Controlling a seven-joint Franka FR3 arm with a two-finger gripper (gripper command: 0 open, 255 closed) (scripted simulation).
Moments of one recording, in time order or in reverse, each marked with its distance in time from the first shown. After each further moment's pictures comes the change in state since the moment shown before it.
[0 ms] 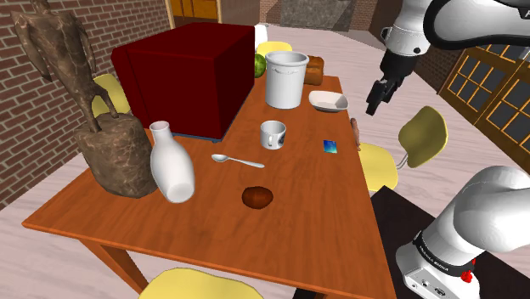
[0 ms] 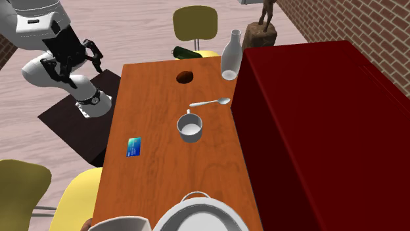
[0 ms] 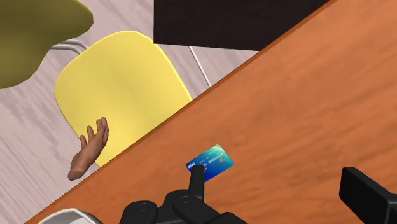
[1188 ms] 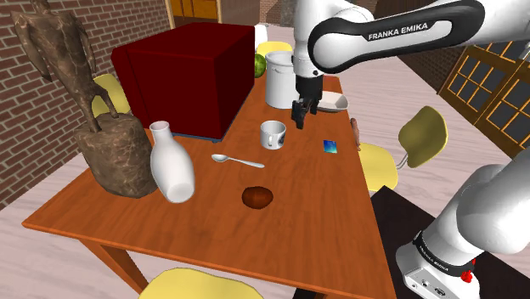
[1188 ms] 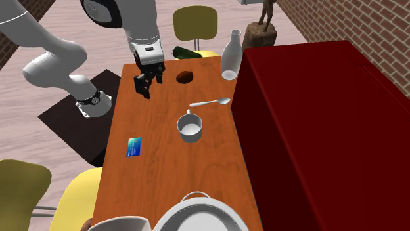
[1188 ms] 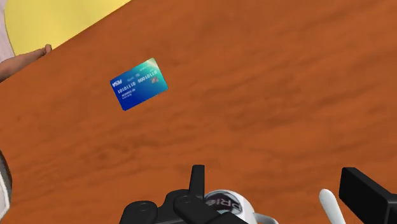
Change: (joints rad) arm 0.082 0.614 0.163 0.336 -0.006 0.144 0.078
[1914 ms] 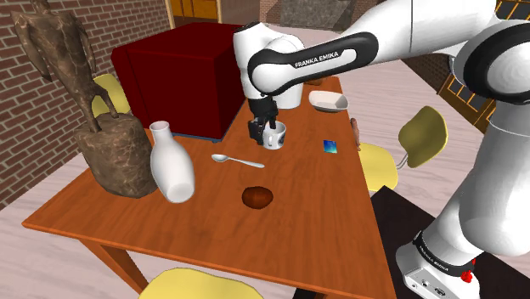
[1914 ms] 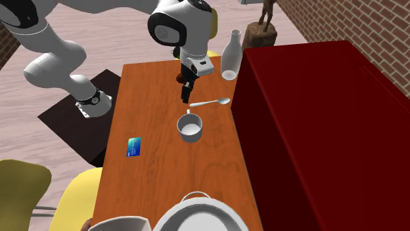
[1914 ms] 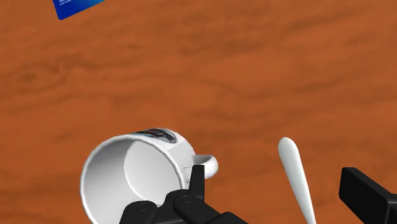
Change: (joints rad) arm 0.083 0.443 0.073 0.371 -0.092 -0.037 0.052
